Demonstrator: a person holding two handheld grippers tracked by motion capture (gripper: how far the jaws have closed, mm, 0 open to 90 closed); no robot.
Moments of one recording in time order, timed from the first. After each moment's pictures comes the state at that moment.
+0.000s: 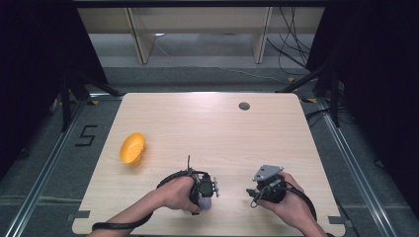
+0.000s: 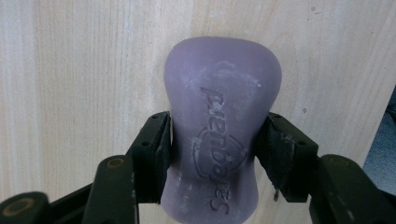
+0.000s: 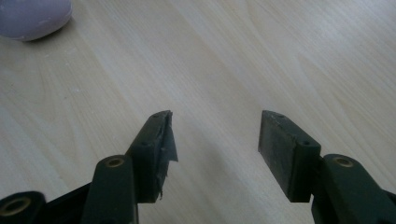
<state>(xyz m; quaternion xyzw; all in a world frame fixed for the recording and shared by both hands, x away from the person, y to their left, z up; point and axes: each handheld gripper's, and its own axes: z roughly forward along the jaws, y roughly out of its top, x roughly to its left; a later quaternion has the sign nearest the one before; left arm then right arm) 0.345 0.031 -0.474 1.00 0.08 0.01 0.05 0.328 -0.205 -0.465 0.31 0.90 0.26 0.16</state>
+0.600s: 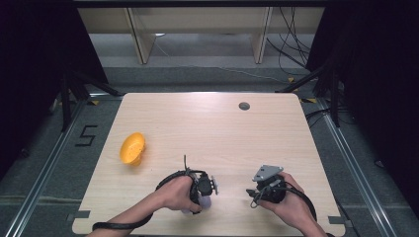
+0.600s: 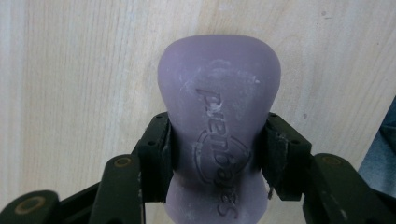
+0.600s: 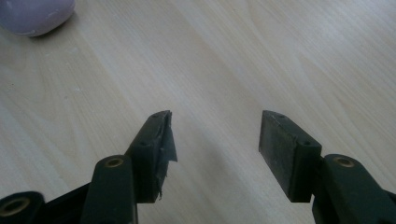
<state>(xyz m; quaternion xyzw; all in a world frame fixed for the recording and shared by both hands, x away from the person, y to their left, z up) 0.348 0.035 -0.476 0.99 0.14 -0.01 0.04 0.328 -0.205 -0.467 0.31 0.90 0.26 0.17</state>
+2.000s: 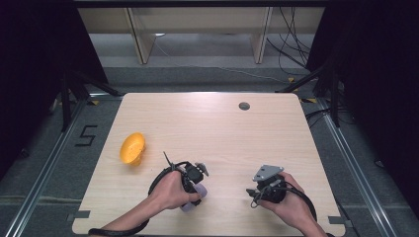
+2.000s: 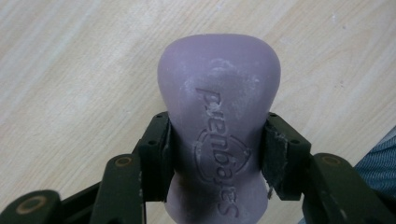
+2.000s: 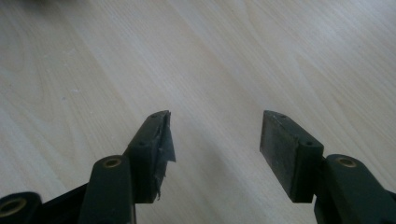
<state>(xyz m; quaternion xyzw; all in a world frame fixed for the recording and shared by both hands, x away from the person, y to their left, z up) 0.358 0.058 -0.459 0.92 0.37 -0.02 0.09 0.330 -0.207 -0.467 0.30 0.90 0.27 0.18</state>
